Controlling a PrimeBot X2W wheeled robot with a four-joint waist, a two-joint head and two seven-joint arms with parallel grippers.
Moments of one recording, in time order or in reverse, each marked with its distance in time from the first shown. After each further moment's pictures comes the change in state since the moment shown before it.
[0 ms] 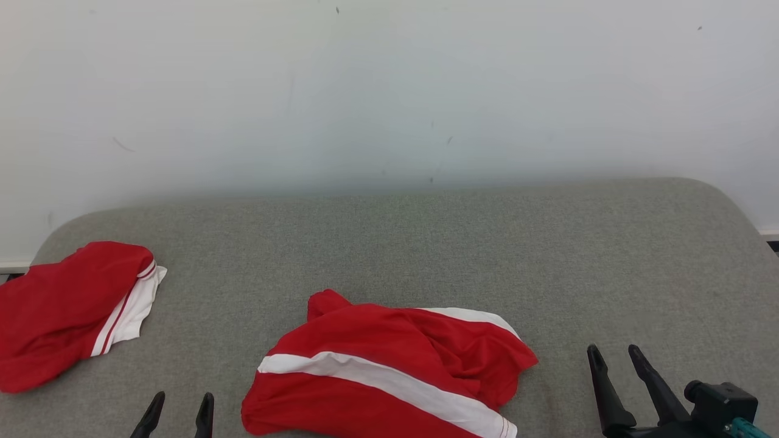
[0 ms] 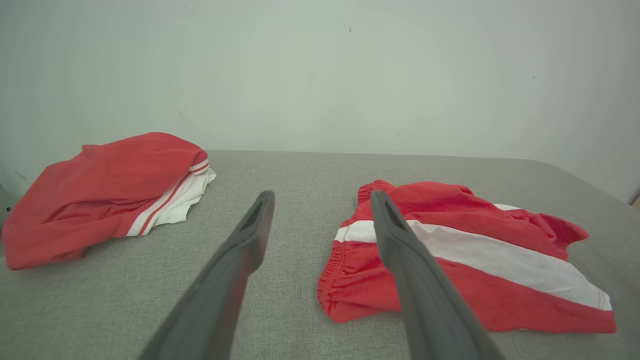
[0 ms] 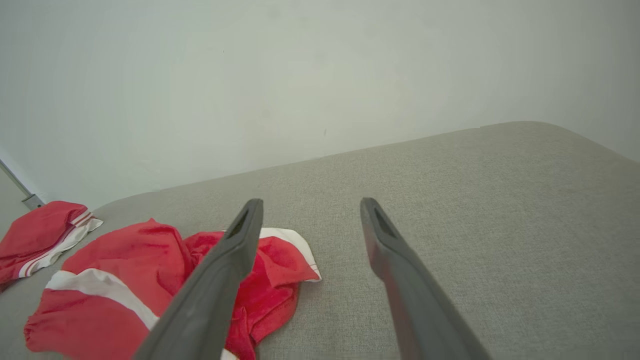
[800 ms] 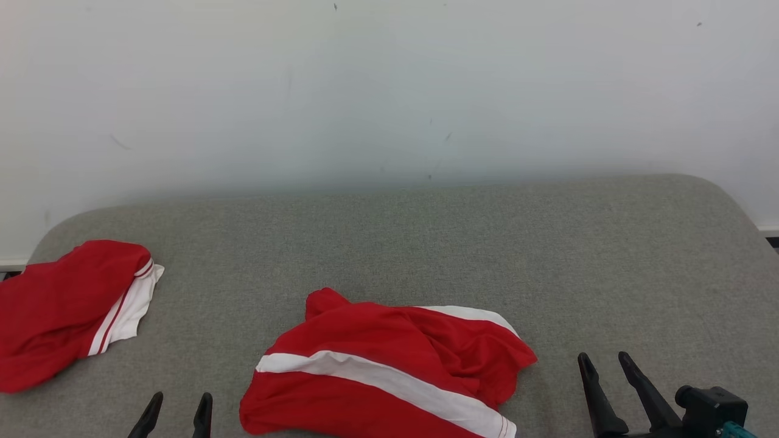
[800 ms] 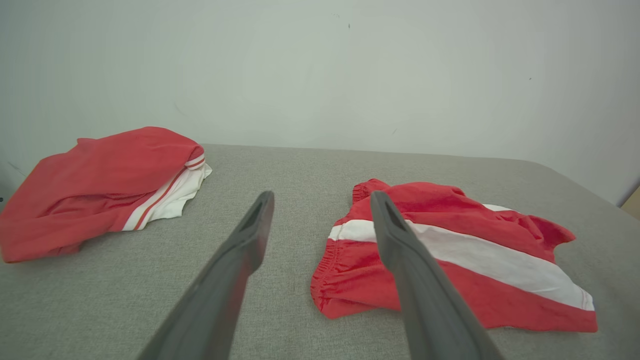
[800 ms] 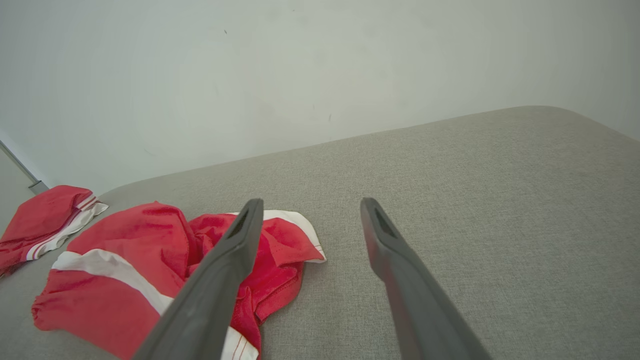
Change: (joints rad) left arm 0.037 -0.001 0.036 -0.078 -0.009 0.000 0.067; right arm 0.013 -0.002 0.017 0.007 0.001 0.014 0.007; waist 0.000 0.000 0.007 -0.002
